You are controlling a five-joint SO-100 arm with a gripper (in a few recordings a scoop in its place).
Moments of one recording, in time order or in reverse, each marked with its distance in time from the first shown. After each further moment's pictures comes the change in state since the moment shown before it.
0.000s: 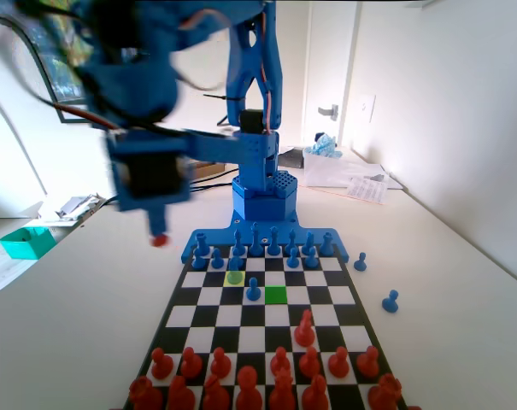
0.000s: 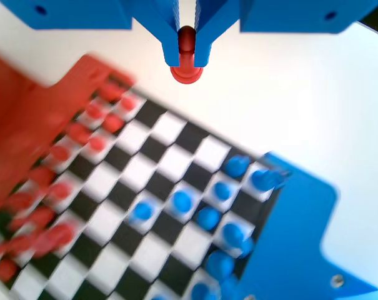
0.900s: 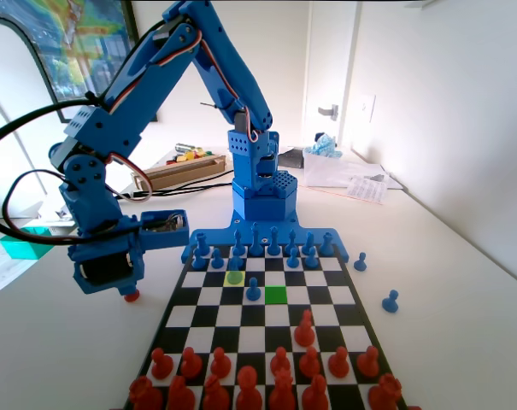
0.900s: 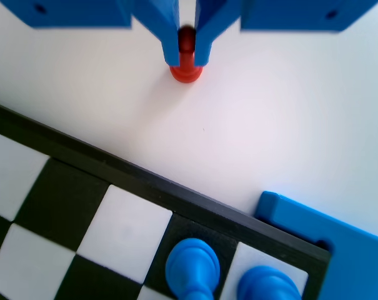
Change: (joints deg) arm 11.6 -34.3 -10.3 -19.2 -6.0
